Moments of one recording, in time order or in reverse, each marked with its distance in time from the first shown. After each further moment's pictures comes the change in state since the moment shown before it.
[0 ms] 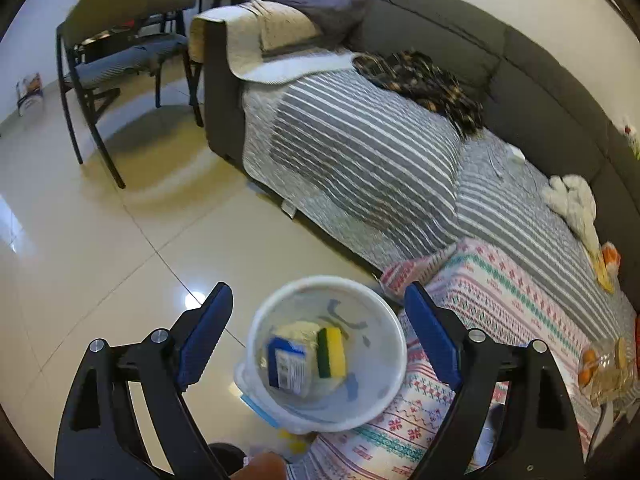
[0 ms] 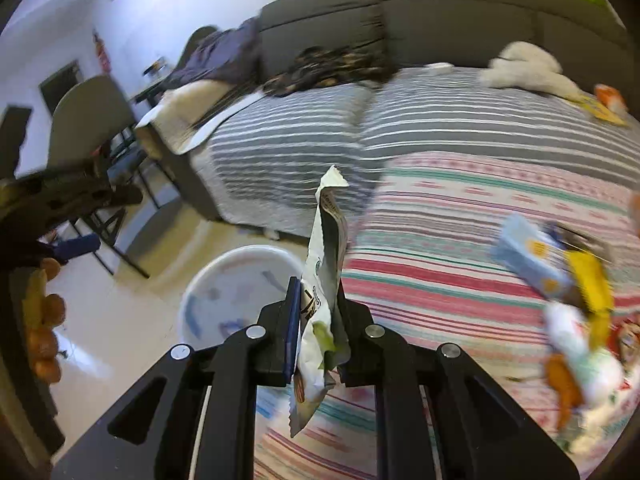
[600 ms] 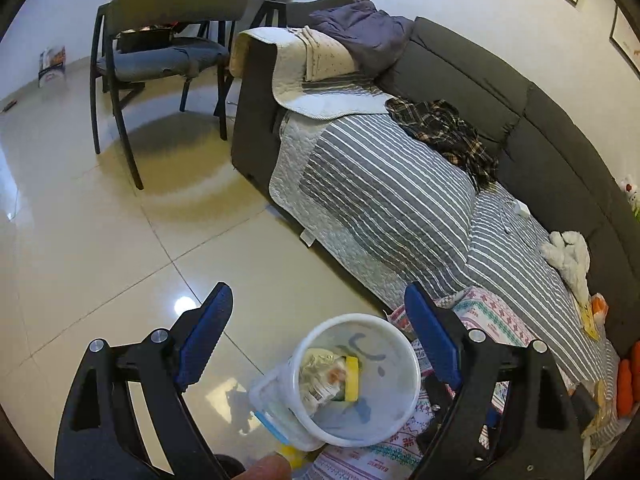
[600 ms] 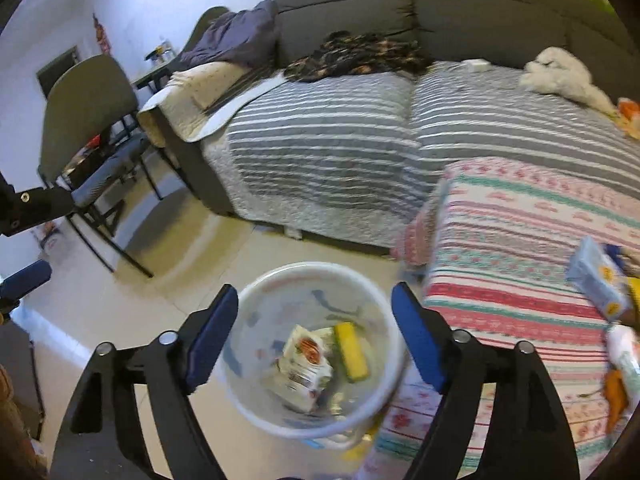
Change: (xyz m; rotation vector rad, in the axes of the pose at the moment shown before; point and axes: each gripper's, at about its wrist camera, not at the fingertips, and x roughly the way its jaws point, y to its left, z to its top) left arm -0.031 0.059 0.020 -0.117 -0.080 -0.025; right arm 0.049 0.066 0.024 -0.003 0.028 -0.038
